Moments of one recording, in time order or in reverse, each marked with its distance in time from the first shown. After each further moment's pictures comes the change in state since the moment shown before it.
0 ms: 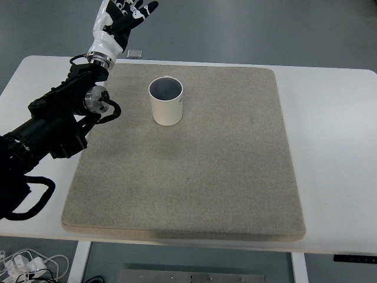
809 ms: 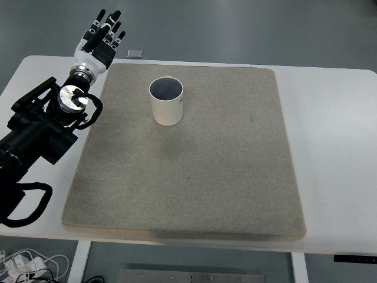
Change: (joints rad) left arm 0.082 0.034 -0.275 0.014 -0.256 -0.057 0.396; right arm 0.000 0.000 0.000 0.000 0.000 0.000 0.000
